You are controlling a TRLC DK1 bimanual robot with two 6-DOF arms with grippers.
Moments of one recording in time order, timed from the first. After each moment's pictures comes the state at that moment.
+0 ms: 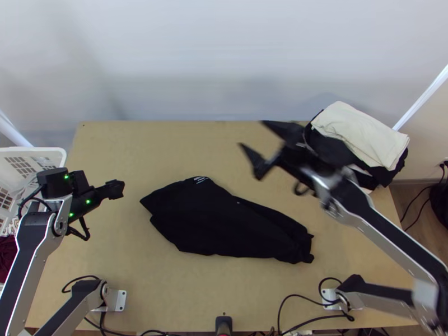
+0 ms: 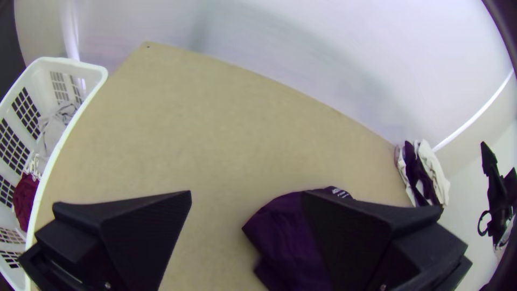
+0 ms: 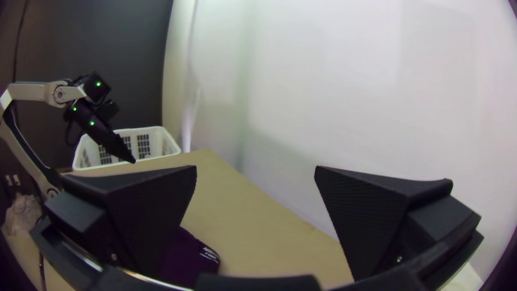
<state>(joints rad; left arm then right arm) 0.08 0.94 0.87 -0.63 0.19 -0.29 0.65 1.37 1.18 0.14 -0.21 -0.13</state>
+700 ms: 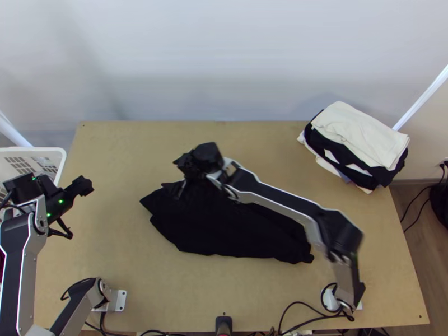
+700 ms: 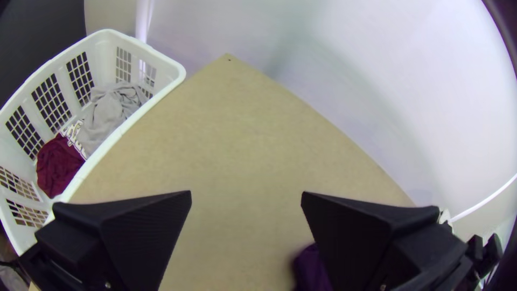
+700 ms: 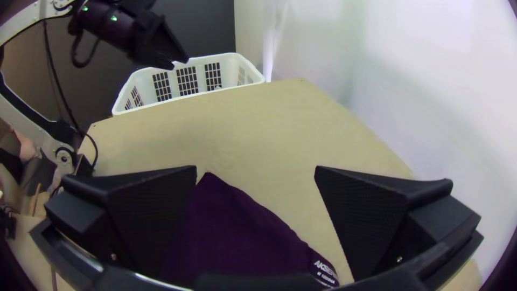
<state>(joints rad) 0.38 0.93 0.87 -0.63 0.18 -0.32 0.92 2.07 1.69 -0.03 -0.26 -0.12</state>
